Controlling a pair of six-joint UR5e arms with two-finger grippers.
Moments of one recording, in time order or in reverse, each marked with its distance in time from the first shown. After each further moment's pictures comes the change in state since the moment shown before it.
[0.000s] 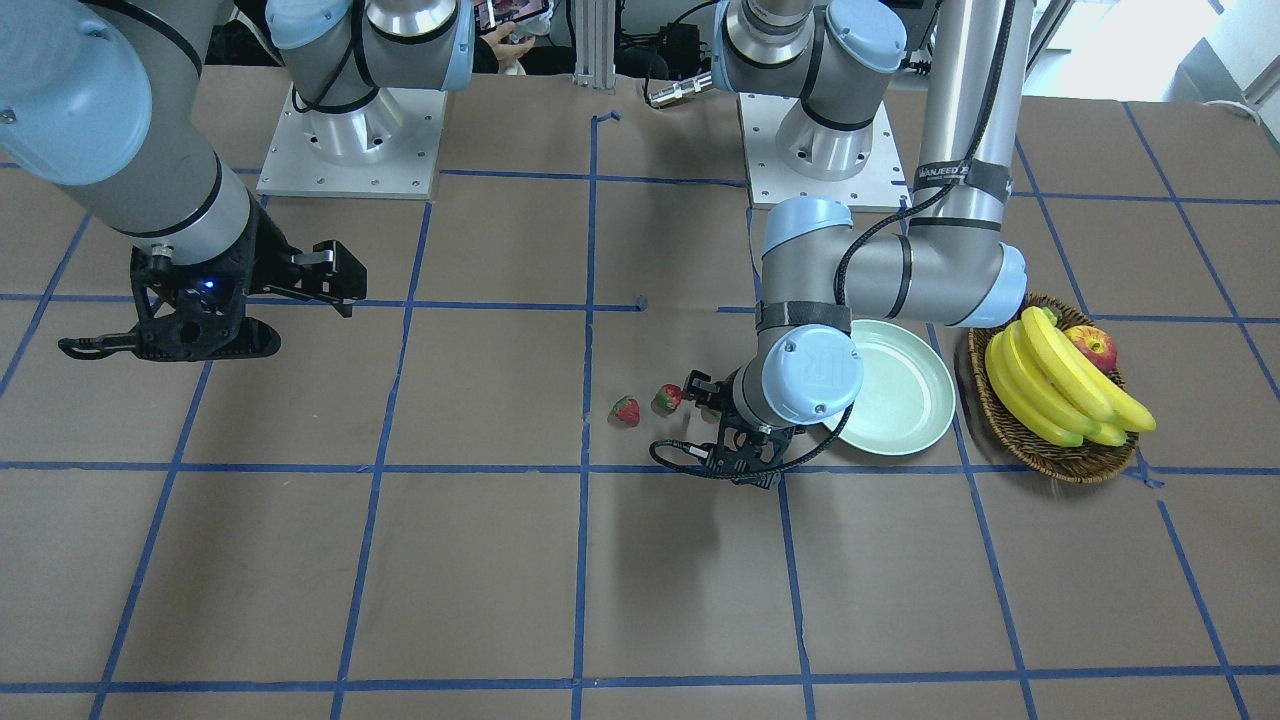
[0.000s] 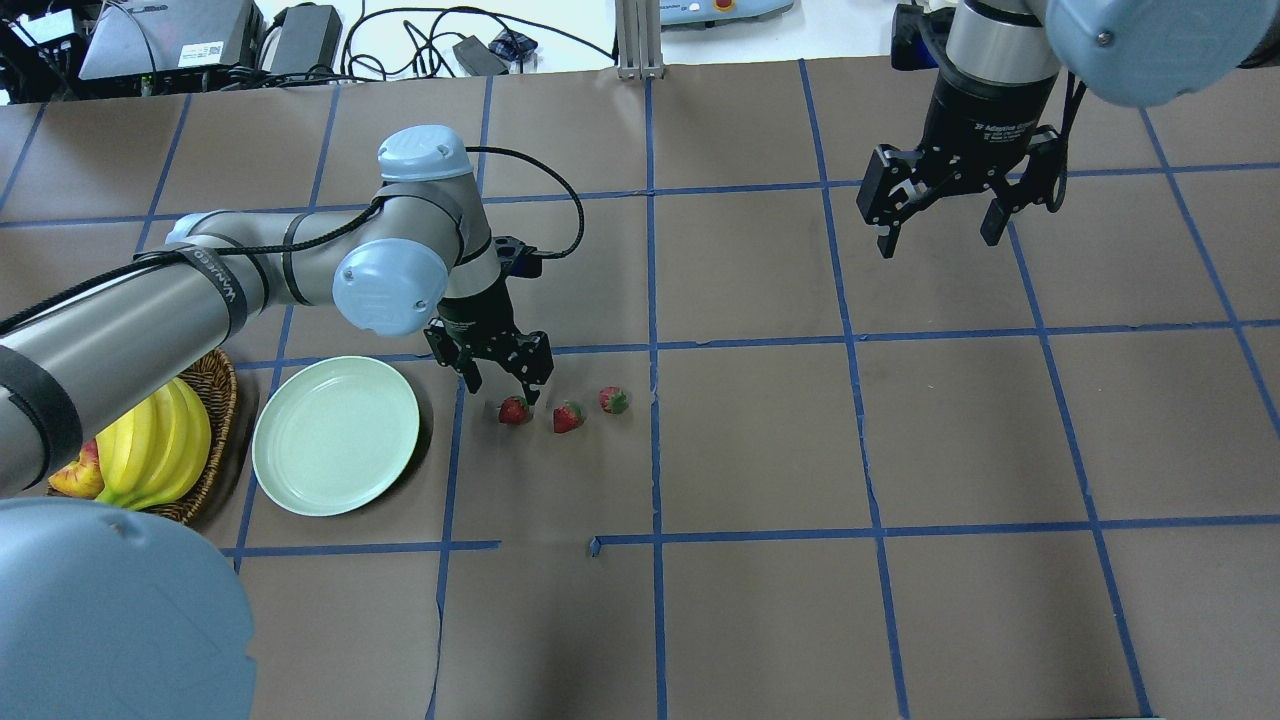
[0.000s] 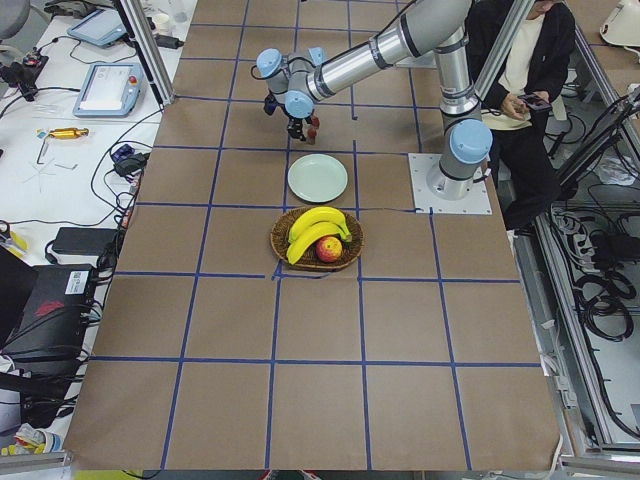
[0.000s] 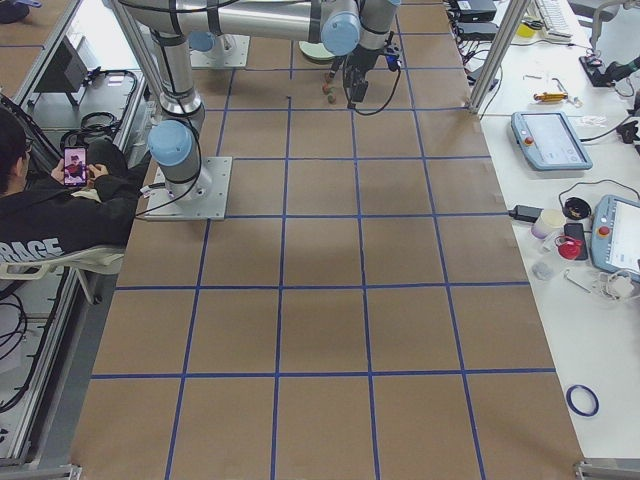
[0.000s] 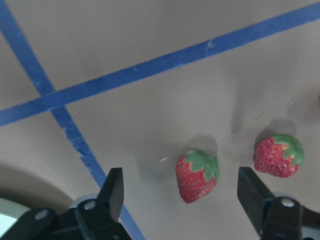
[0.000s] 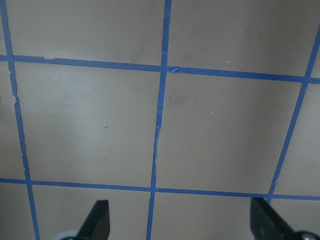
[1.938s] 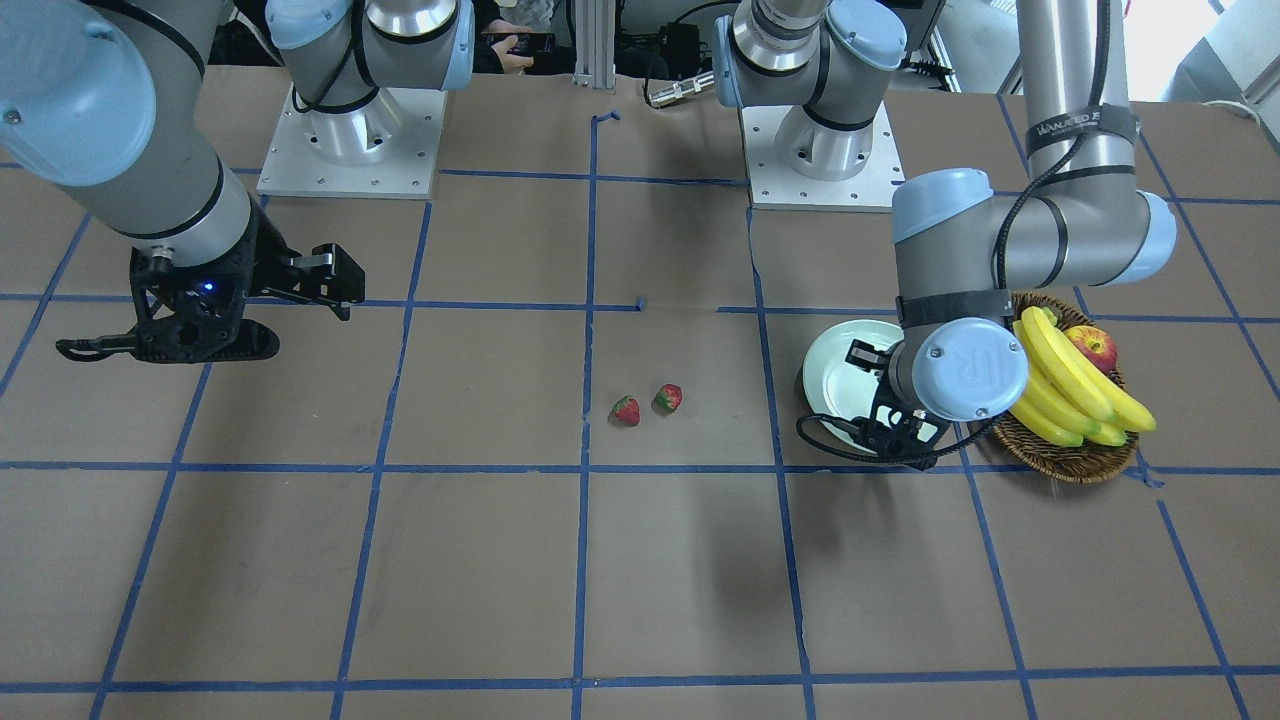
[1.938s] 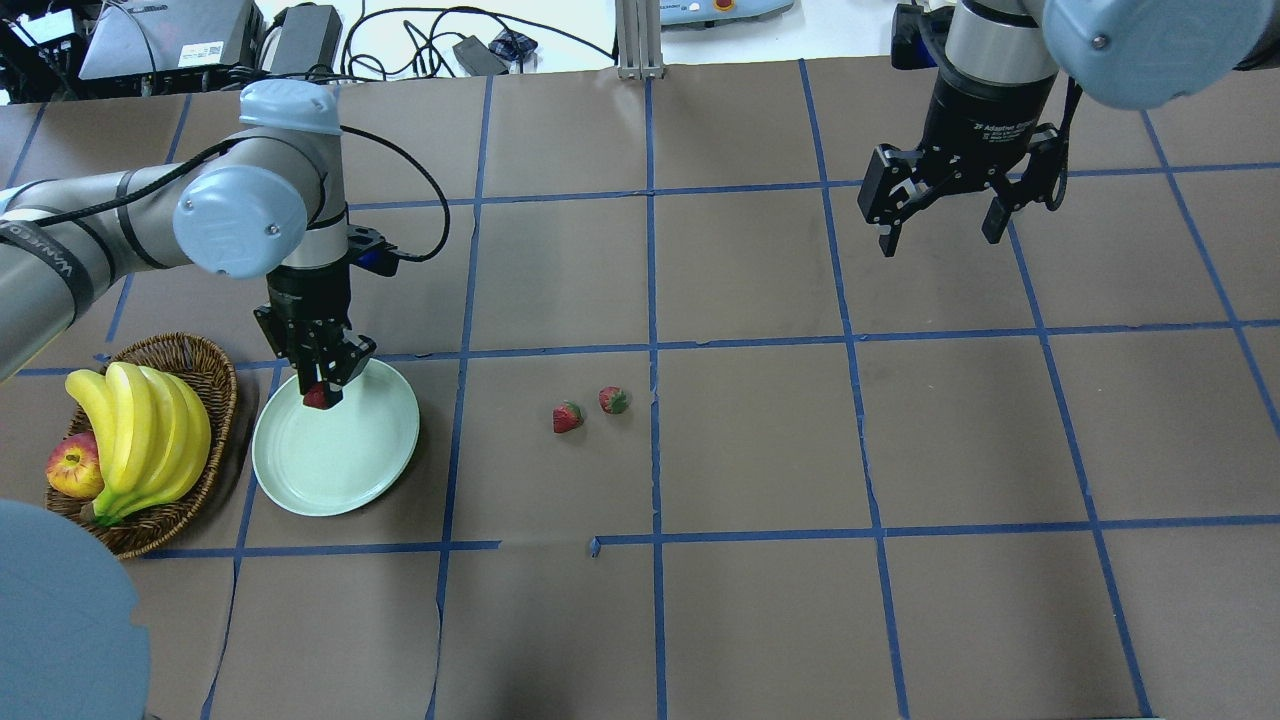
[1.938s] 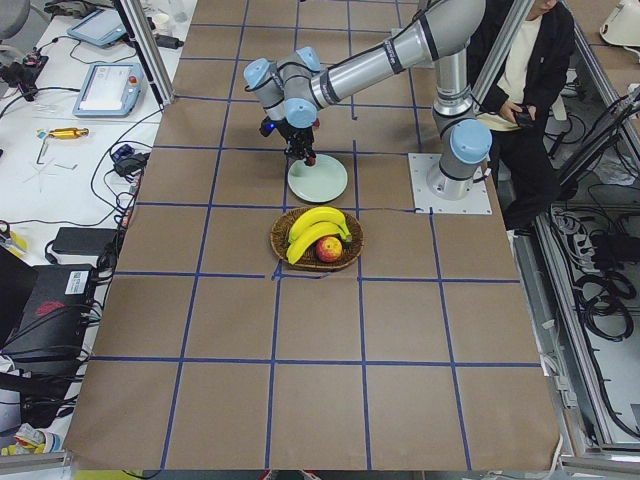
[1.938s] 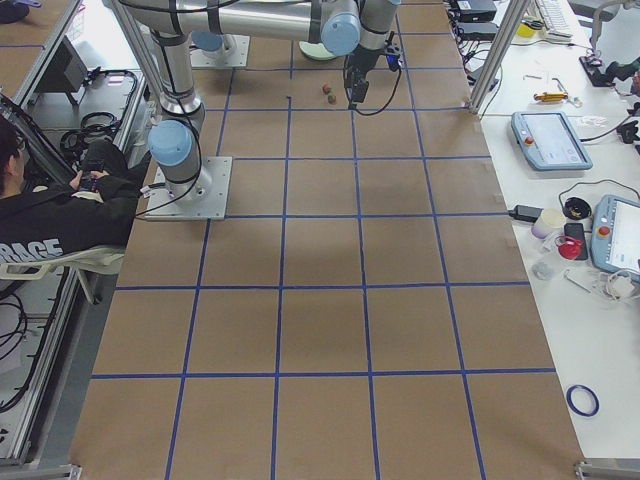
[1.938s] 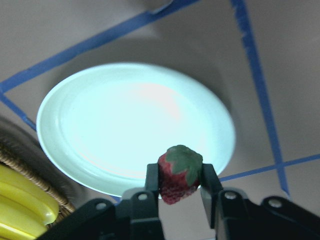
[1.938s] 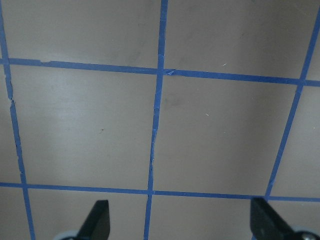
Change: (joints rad) left arm 0.222 0.084 0.035 -0.254 0.380 0.249; right arm 0.002 0.001 0.003 -0.012 -0.012 0.006
